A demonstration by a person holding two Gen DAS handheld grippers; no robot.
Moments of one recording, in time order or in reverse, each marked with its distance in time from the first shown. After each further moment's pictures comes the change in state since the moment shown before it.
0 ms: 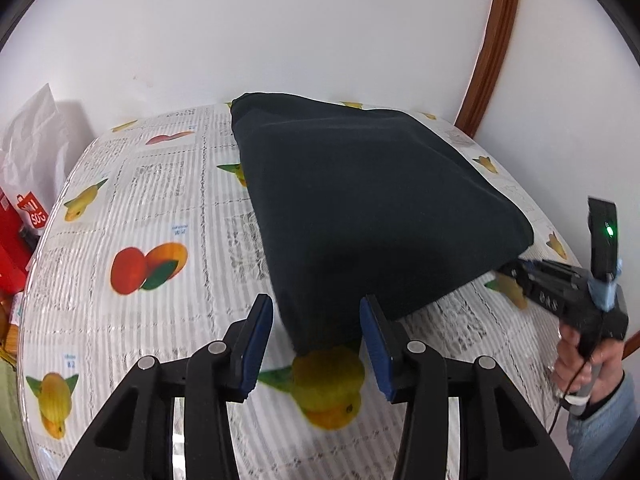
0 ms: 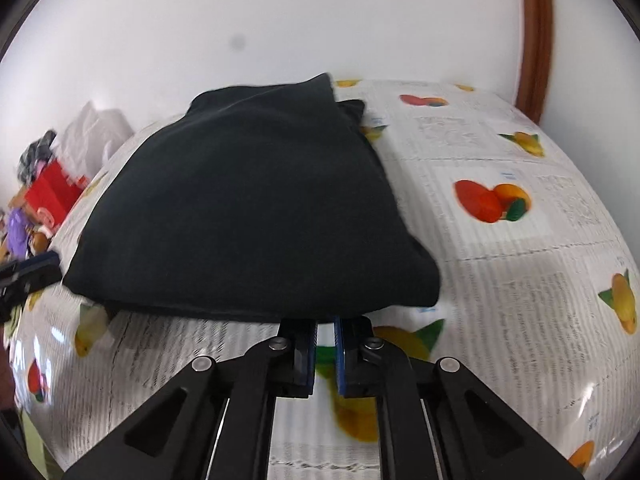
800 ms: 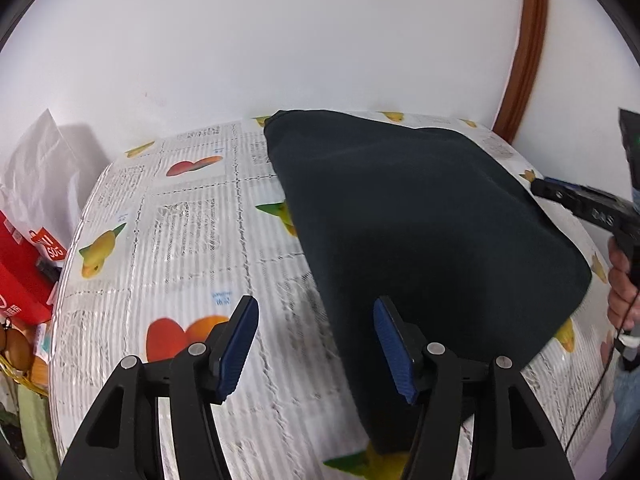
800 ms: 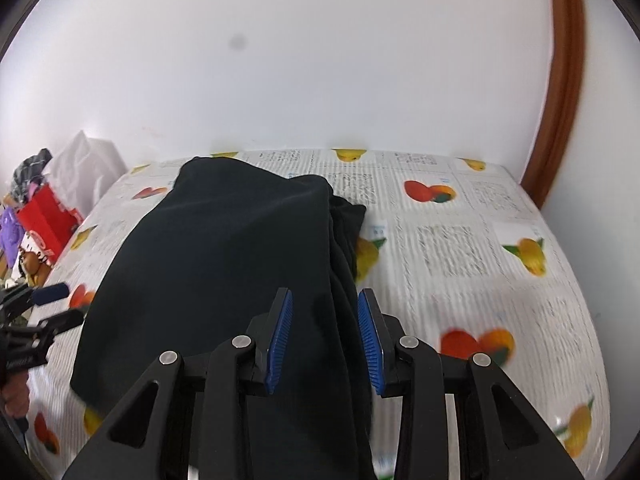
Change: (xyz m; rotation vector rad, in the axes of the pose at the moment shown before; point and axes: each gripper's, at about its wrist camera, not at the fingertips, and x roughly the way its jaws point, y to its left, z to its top) left arm 0.039 0.037 0.058 0.022 0.020 0.099; right arm 0.007 0.000 0.118 -0.062 -0.079 -0.043
